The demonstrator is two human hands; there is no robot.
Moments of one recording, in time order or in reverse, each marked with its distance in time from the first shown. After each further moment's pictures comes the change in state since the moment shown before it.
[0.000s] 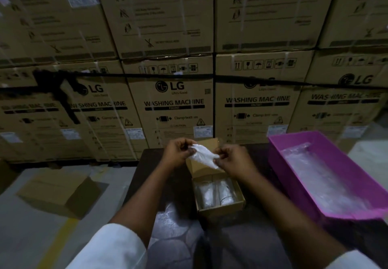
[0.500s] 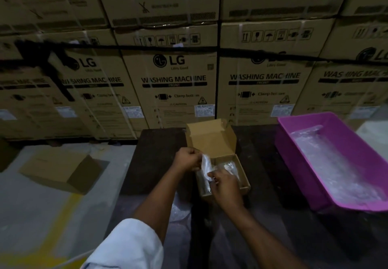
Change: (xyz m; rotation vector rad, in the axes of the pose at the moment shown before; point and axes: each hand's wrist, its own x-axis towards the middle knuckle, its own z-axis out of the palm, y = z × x) left_hand -0.003 -0.074 0.049 -0.053 -0.070 -0.514; right_hand -0.028 0.089 0.113 -0.173 0.146 -0.065
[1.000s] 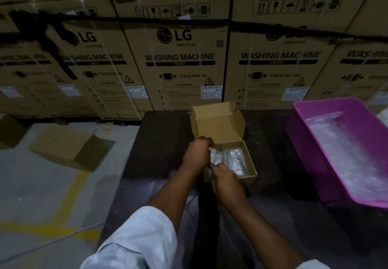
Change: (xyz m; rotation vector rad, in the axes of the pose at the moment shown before) left_hand 0.009 -0.024 0.029 0.782 0.088 0.442; right_hand -0.009 0.014 0.022 -0.165 -0.274 -0.004
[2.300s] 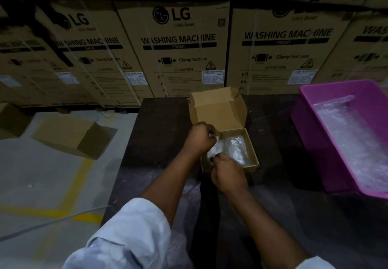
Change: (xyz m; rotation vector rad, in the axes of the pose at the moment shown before) left_hand 0.011 0.010 -0.006 -0.147 -0.001 -0.029; right_hand 0.005 -0.002 -0.012 -0.143 -0.057 0.028
